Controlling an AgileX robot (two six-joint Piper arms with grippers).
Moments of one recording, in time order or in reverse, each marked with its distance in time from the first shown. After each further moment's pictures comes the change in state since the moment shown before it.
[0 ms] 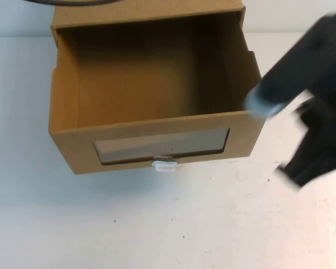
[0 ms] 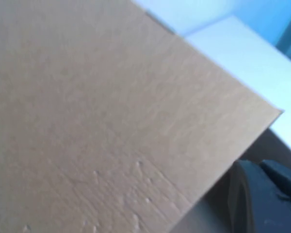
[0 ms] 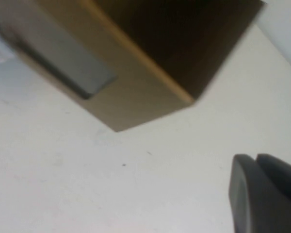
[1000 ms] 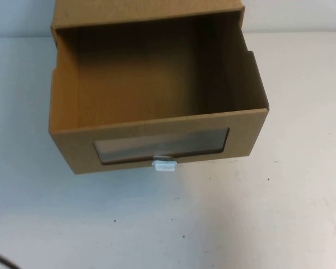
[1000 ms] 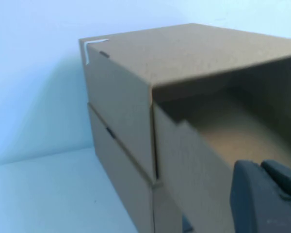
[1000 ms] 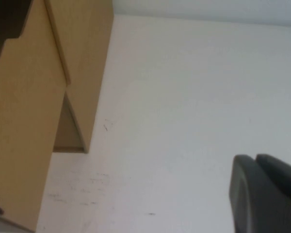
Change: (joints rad) right arm -0.974 -0.232 0.379 0.872 -0.760 -0.465; left arm -0.008 -1.372 1.879 0.116 -1.108 0.094
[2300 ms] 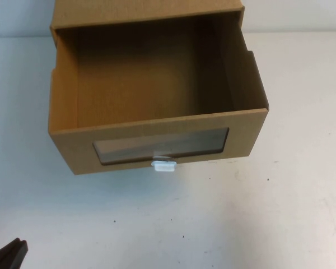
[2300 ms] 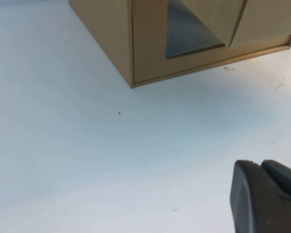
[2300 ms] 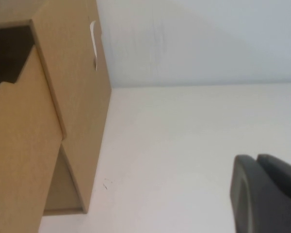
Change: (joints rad) right arm 0.000 -0.118 0.318 0.074 -0.483 0.003; left arm 0.000 -0.261 0.497 -0.041 0.030 -0.004
